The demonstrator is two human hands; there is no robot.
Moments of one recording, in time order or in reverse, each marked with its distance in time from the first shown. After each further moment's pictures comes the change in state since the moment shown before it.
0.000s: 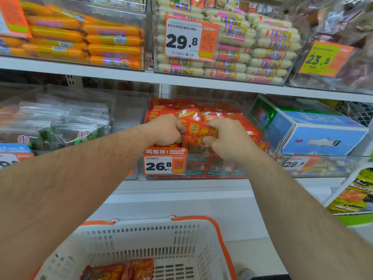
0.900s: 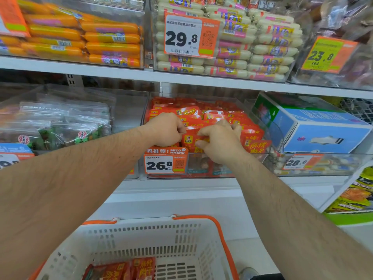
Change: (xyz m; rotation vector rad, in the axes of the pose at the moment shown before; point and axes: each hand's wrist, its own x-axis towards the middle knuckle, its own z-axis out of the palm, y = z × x) left_hand 0.005 -0.009 0.006 0.117 0.068 0.090; right_hand 0.009 -0.001 0.027 -0.188 0.003 -0.001
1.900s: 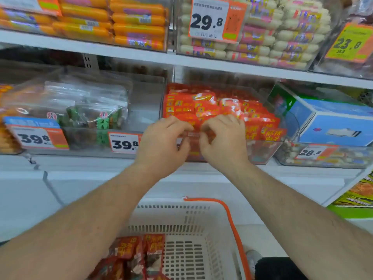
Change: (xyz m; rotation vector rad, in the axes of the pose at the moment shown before) left_hand -0.106 -0.004 0.042 -0.145 0.746 0.274; right_hand -0.032 -0.028 0.037 0.169 0.645 -0.323
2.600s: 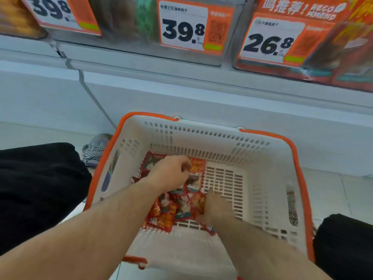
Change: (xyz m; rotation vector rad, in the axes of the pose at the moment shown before) left_hand -0.269 -0.079 0.022 -0.065 -0.957 -0.937; right_hand -0.352 -0.081 0.134 -0.224 -1.670 0.525
